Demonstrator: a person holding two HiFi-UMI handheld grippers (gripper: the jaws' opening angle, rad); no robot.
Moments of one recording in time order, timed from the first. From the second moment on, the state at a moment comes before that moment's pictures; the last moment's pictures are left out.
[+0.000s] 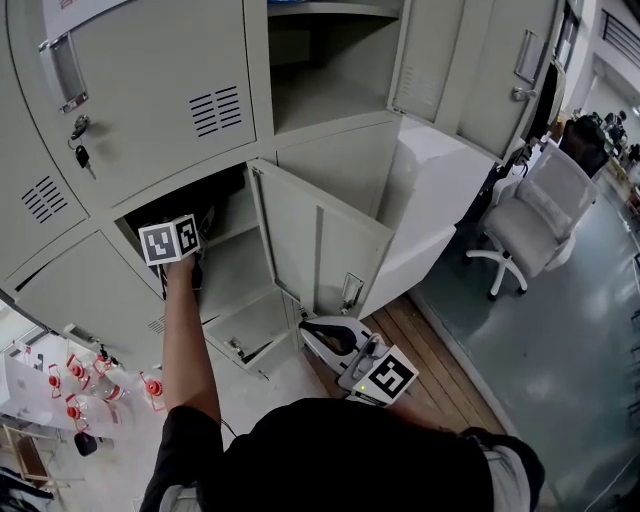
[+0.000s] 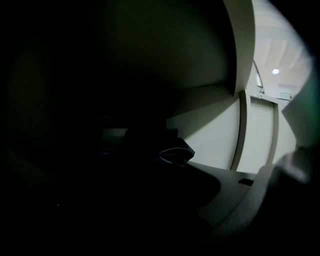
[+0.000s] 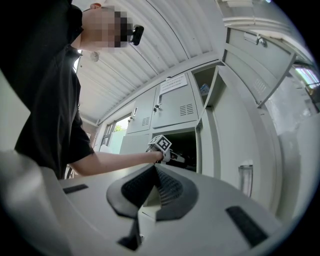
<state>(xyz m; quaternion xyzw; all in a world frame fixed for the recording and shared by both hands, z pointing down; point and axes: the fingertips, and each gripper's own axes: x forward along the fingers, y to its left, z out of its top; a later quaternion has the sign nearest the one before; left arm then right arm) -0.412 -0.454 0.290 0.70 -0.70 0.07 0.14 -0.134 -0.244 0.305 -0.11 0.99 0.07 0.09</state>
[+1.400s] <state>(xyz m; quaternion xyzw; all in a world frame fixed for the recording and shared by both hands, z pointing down) -0.420 -0.471 0.312 0.68 -0.69 0.16 0.19 -0.117 -0.246 0.307 -0.13 0.99 0.06 0.08</state>
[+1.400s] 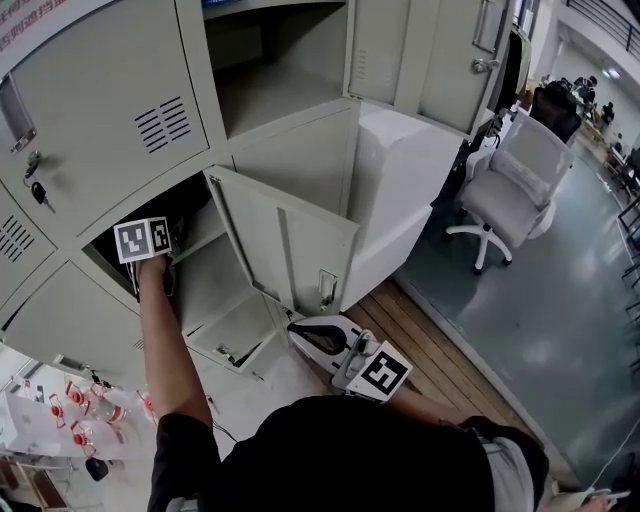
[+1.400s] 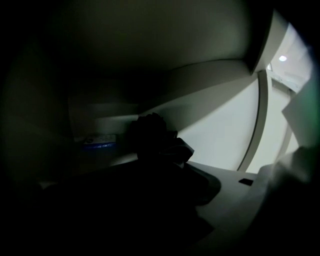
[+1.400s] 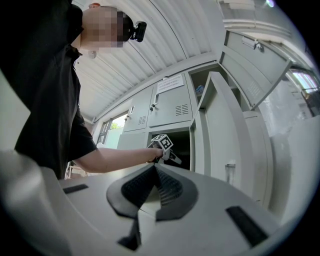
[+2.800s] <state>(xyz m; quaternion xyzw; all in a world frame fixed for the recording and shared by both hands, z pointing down) -0.263 -0.308 0.214 0.74 -0.66 0.01 -0.15 -0.115 -0.252 0.325 -0.02 1.00 0.03 0.07</state>
